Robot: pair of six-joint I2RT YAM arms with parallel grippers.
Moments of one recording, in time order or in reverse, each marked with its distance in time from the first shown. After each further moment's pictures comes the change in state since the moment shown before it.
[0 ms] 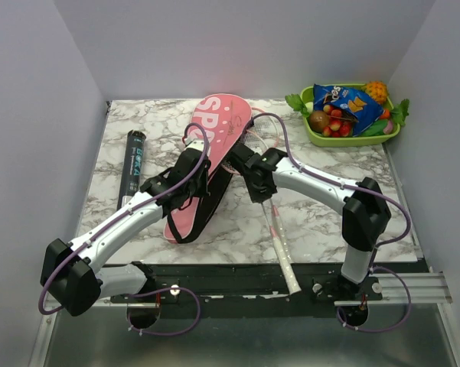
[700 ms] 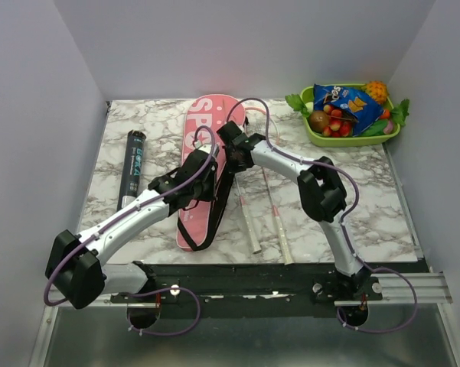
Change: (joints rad) left arm -0.029 0.048 -0.006 0.015 0.130 -0.029; right arm -0.130 0.451 0.368 0.371 -0.102 -0.071
